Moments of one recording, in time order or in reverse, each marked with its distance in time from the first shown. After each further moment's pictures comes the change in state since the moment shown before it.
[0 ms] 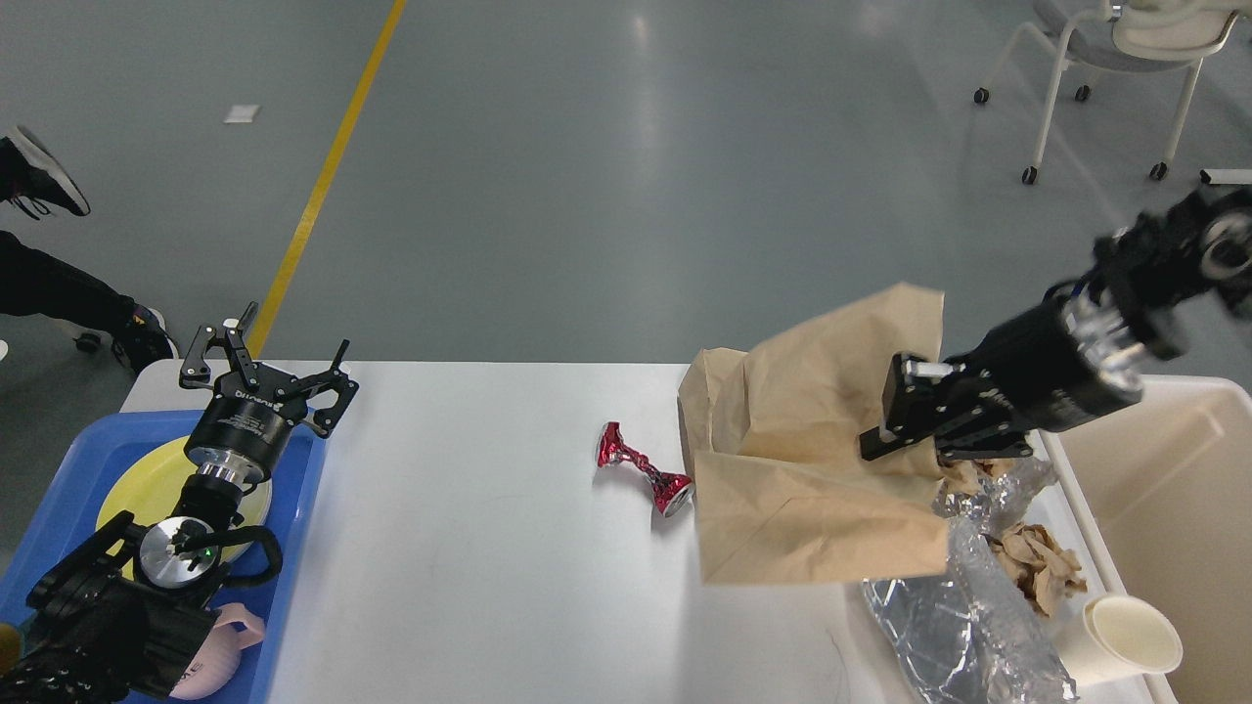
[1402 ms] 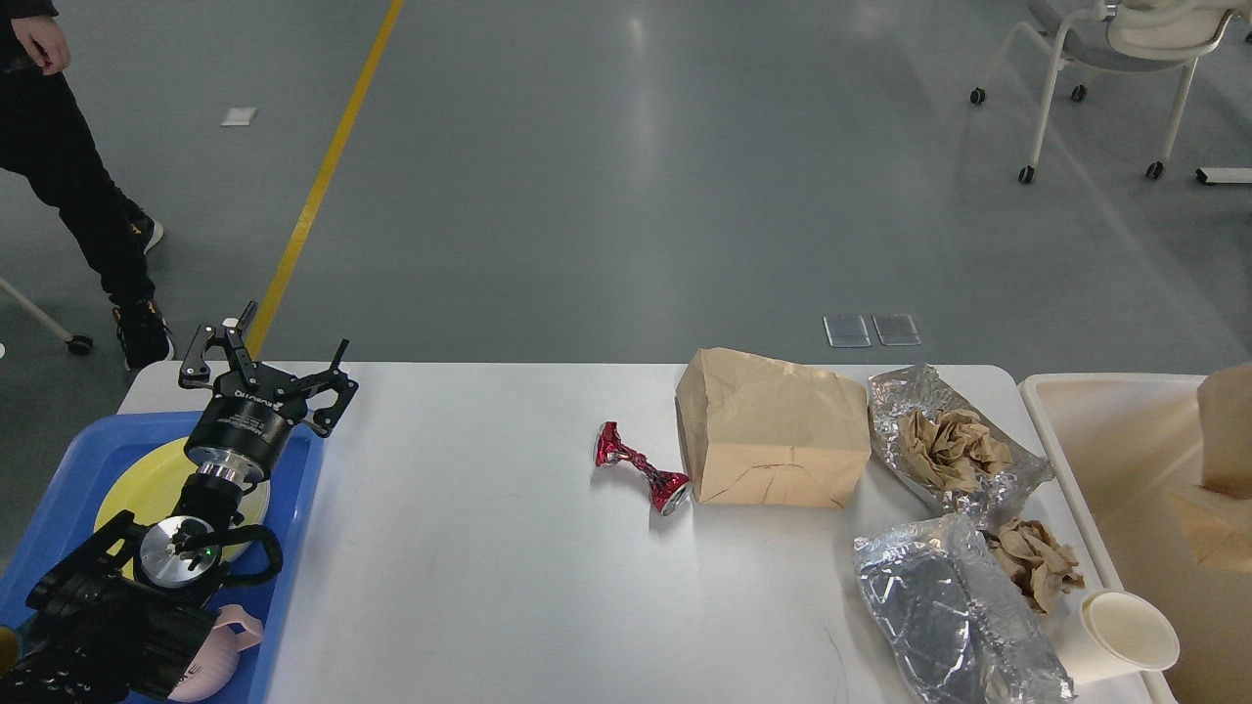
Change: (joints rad) left arm -0.001 0.000 -0.002 0.000 0.000 0.000 -0.001; right arm -1.268 0.016 0.001 -1.316 -0.348 -0.505 0.122
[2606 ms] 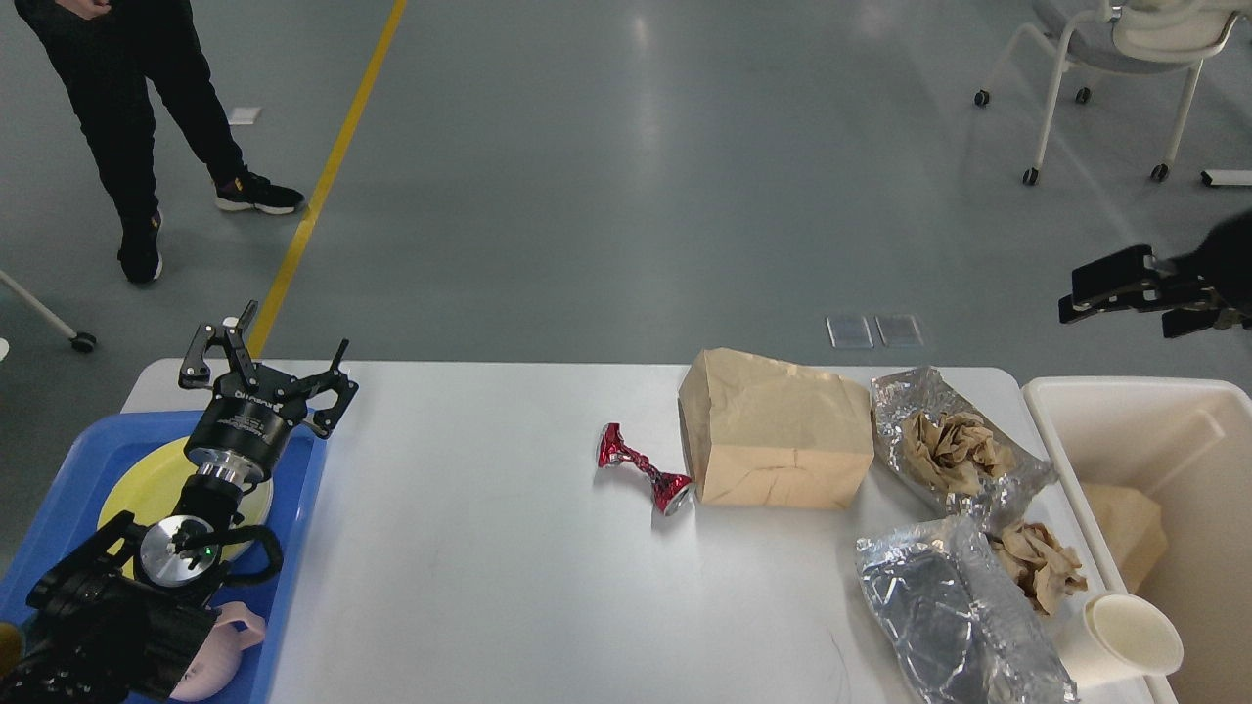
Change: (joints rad) left arm 0.000 0.000 0.000 0.000 0.000 0.000 0.000; right arm 1.307 -0.029 -0.235 0.999 -0.046 0.435 0.006
